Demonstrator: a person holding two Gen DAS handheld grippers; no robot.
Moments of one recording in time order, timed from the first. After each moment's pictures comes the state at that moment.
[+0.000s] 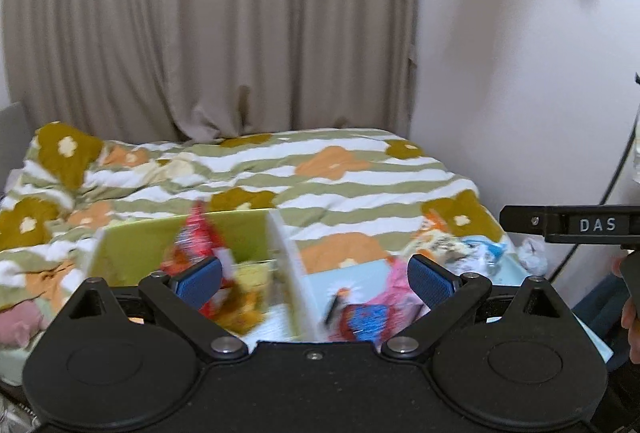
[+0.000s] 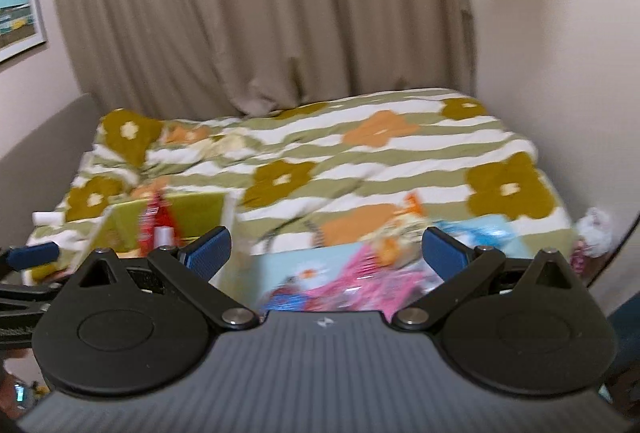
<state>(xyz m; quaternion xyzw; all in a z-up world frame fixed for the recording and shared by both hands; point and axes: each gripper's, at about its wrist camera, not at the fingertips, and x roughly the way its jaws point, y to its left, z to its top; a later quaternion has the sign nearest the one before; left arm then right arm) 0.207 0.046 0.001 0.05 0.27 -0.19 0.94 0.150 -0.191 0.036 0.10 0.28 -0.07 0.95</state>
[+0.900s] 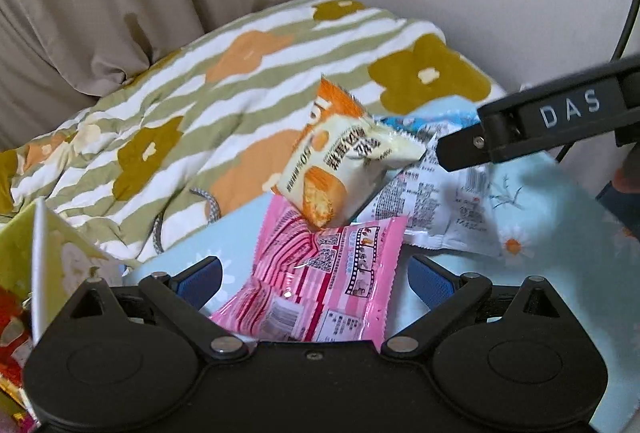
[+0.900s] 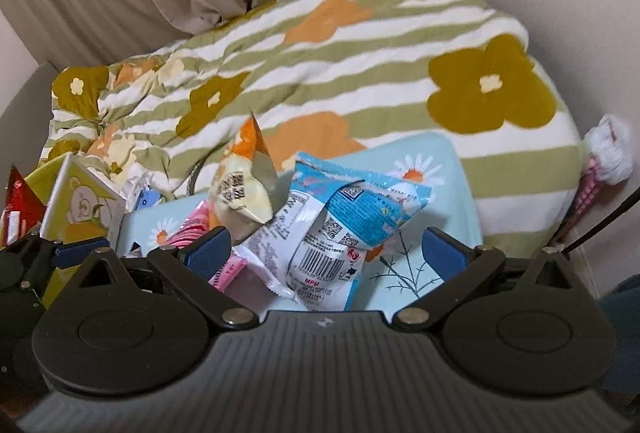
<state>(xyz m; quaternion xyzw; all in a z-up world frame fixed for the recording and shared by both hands) 0.310 -0.167 -0.146 0.23 0.41 -0.22 0.86 0.264 -0.370 -0.108 0.19 0.43 -0.02 0.88</state>
